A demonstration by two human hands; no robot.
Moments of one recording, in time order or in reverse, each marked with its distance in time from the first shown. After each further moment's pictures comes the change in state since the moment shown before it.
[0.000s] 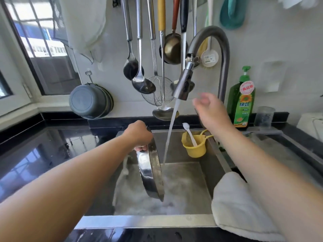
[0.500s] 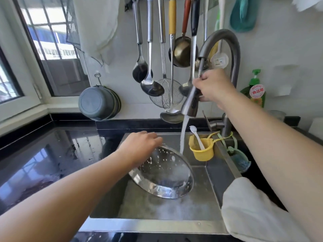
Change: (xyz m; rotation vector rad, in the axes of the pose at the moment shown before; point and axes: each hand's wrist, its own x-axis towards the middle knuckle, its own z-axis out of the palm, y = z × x) left_hand -0.015 -0.046 0.004 0.827 0.304 0.805; right_hand 0.068 -0.063 0.007 -0.042 -0.042 0.047
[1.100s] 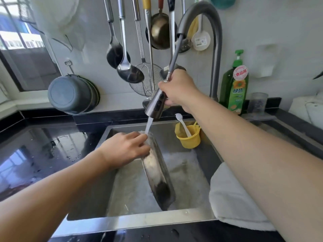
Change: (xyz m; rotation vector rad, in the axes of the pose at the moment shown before) left_hand -0.010 -0.006 0.046 -0.021 0.322 0.471; right_hand -0.020 0.023 0.050 0.092 -0.081 0.037
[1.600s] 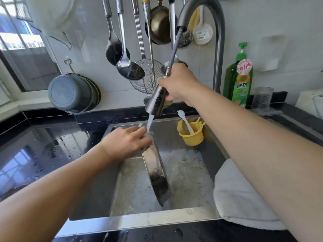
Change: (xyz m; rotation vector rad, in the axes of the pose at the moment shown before) left_hand 0.002 -0.014 0.008 0.038 -0.029 -0.020; right_hand 0.006 -0.001 -0.001 -0.023 -0.055 -0.016
